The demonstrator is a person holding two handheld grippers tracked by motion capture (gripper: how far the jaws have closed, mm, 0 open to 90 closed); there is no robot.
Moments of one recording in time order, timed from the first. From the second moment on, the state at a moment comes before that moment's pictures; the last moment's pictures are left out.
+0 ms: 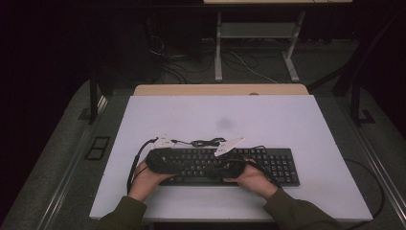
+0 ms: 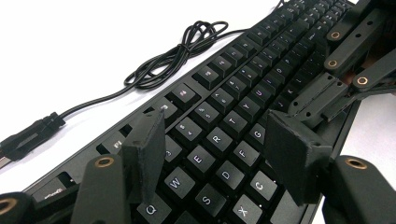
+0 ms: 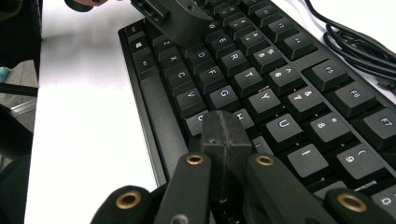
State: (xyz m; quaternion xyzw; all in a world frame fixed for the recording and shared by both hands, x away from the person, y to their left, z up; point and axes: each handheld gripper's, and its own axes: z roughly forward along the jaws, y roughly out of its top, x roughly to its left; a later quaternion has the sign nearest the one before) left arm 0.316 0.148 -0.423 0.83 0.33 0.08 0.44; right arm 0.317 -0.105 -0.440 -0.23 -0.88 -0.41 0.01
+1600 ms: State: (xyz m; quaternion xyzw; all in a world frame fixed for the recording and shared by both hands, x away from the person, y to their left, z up) left arm 0.327 0.110 -0.435 0.85 0.31 0.06 0.41; right arm 0.330 -0.156 -0.418 -0.30 -0.83 -0.47 -0.03
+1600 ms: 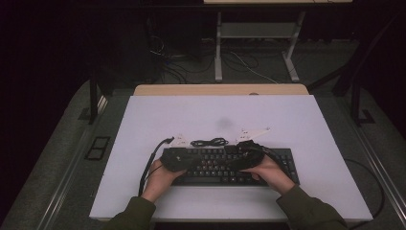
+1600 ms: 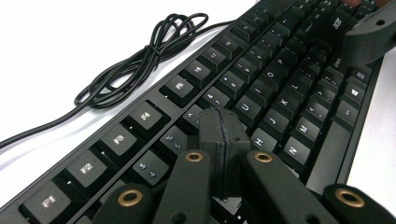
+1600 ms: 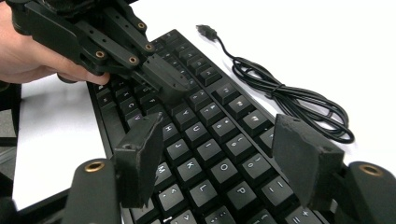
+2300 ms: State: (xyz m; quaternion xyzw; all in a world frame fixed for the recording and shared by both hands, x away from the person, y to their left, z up) left arm 0.315 0.127 -0.423 0.84 0.30 0.06 0.44; right arm 0.322 -0.191 -0.411 -0.32 -0.81 -0.49 -0.06
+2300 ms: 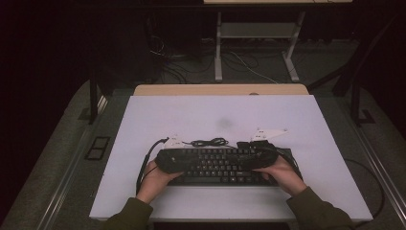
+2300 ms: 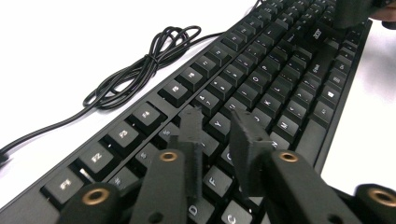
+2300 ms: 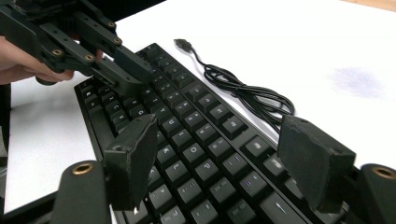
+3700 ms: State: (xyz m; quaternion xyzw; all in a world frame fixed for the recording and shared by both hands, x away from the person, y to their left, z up) left arm 0.286 0.188 -0.421 0.81 0.33 0.09 0.47; right arm 0.279 -0.282 -0.430 -0.34 -0.79 -0.50 -0.09
